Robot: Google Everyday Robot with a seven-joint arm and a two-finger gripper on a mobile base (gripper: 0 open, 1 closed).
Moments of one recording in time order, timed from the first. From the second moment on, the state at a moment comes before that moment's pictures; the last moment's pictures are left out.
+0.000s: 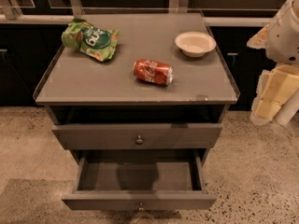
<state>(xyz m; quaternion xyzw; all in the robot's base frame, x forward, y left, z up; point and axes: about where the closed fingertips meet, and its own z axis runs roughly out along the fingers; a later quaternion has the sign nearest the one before) 0.438 -0.217 0.976 -0.60 0.78 -0.03 0.16</state>
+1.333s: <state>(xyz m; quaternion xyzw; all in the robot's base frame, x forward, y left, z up) 0.549 -0.129 0.933 -0.64 0.72 0.08 0.25</state>
